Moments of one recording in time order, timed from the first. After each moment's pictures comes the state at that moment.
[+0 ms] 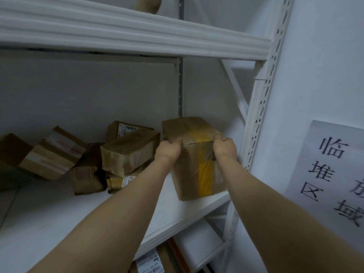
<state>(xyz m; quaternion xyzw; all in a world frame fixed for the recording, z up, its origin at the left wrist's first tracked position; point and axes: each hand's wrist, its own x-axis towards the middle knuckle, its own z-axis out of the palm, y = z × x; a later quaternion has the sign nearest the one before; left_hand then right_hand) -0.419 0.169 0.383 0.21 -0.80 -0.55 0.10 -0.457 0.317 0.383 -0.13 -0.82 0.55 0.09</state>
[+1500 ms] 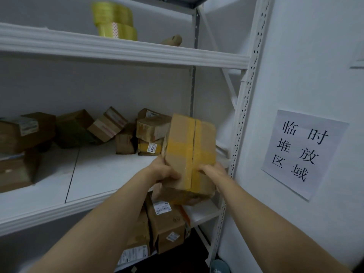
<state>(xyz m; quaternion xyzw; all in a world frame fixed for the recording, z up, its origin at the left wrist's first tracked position) -0.144 0.200 0.360 0.20 -0.80 -0.56 -0.01 -0.202 0.367 0.342 0.01 -0.82 0.57 -0.12</state>
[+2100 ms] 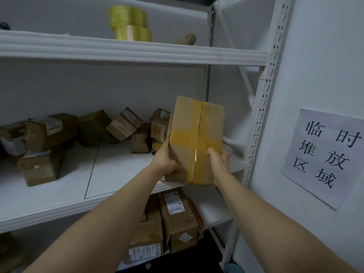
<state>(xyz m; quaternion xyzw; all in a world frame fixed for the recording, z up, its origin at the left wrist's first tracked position) -0.138 0.182 0.376 0.16 -0.86 -0.48 0.12 -0.216 0.327 0.346 -0.02 -0.70 0.71 -0.04</state>
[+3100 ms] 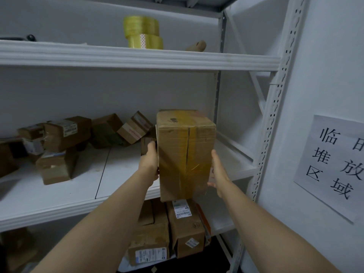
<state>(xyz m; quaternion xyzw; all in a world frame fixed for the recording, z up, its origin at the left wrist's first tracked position) -0.120 0.151 0.374 0.34 -0.61 -0.70 0.18 -0.205 0.316 0.339 0.04 -0.69 0.70 -0.18</state>
